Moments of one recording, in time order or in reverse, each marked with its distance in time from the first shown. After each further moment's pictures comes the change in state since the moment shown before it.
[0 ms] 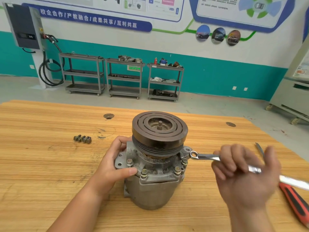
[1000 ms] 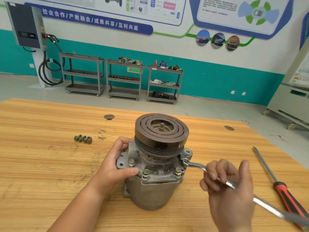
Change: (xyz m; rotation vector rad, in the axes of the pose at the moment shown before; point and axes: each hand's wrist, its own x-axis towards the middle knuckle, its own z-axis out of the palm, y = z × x) left_hand 0.000 0.003 0.002 0.002 0.007 -0.002; right_hand -0.021 0.024 0.003 -0.102 0.212 0.078
